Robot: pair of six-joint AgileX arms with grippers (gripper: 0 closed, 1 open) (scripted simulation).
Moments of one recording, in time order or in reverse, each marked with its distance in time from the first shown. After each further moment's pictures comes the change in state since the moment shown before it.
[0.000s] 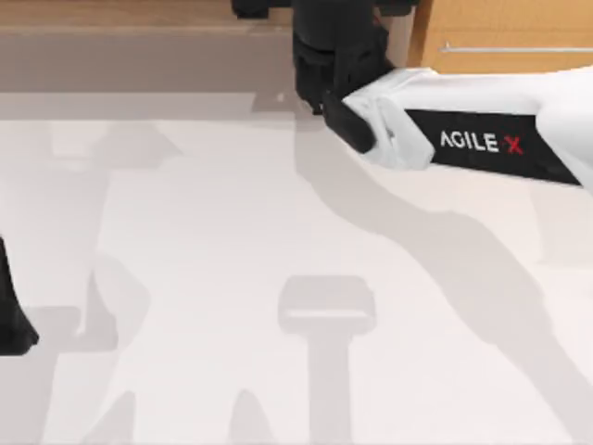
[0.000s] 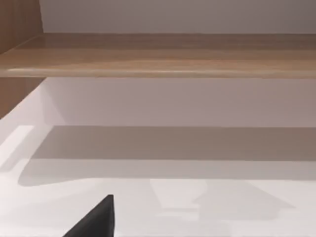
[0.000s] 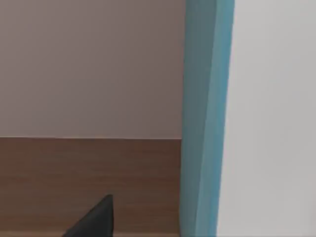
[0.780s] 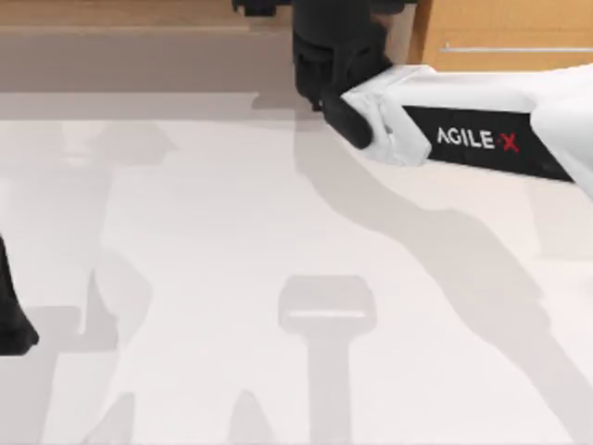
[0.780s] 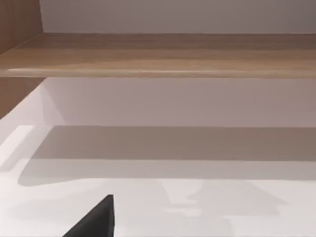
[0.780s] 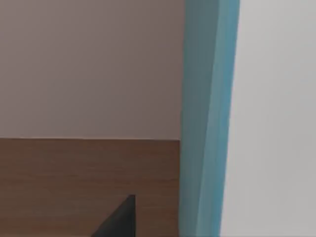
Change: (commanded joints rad) left arm 0.000 0.000 0.000 0.000 0.000 0.000; right arm -0.003 0.022 0.030 -0.008 -0.001 -0.001
